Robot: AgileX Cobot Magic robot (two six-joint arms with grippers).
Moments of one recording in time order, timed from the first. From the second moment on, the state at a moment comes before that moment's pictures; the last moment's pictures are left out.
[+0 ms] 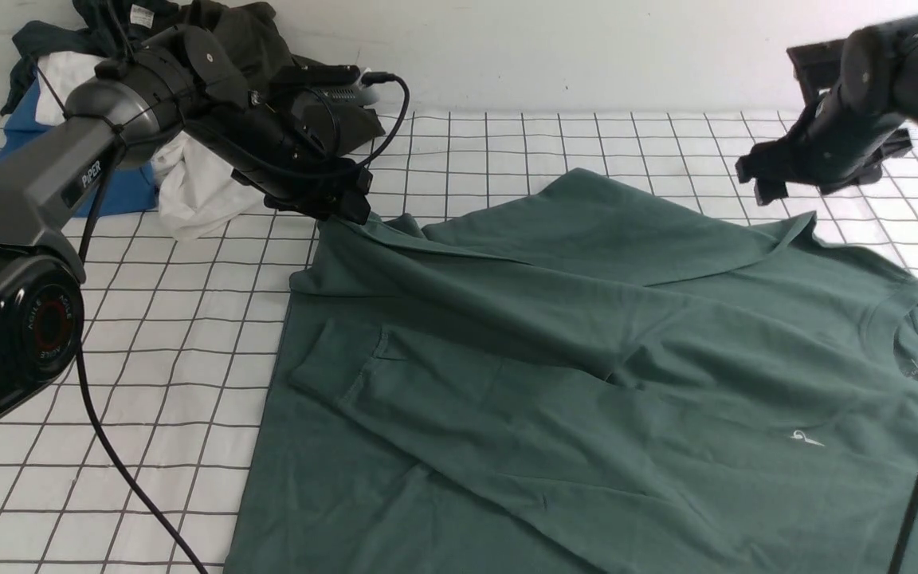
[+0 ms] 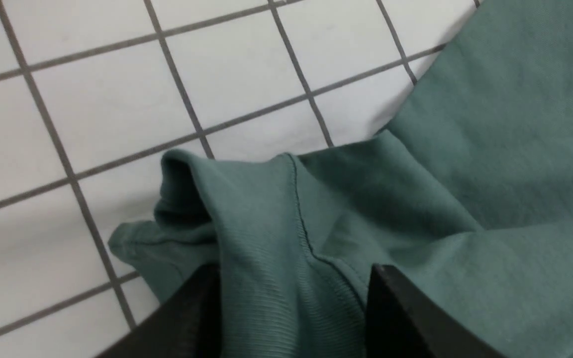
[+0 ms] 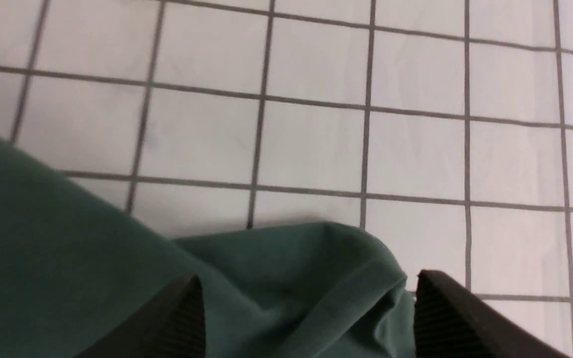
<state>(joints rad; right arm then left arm) 0.04 2.37 -2.09 -0.18 0.91 0.05 -0.11 2.43 -2.21 -0.51 0.97 0.42</state>
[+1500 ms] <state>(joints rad) -0.13 2.46 -2.25 -0.27 0.92 0.19 -0.12 2.43 -2.21 -0.61 0.77 0.49</state>
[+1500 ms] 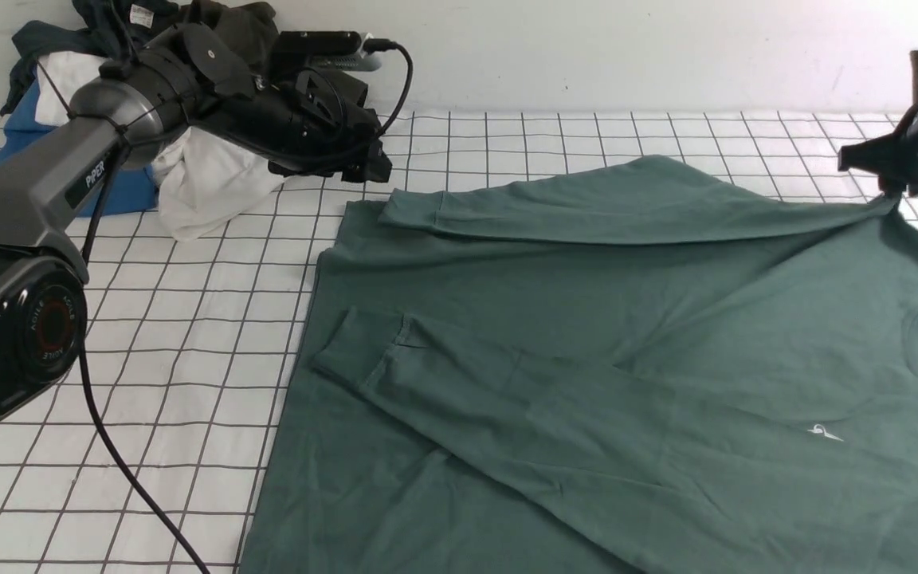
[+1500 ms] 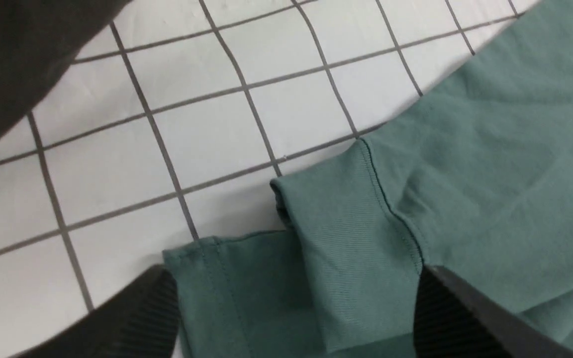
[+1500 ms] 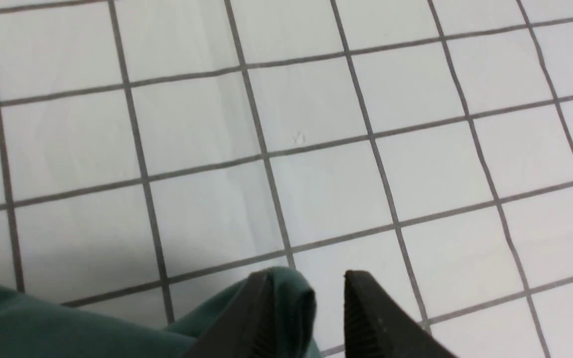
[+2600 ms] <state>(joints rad) -0.13 2.25 -2.25 -0.23 1.06 0.06 -0.20 2.53 -2.21 -0.66 0.71 0.44</state>
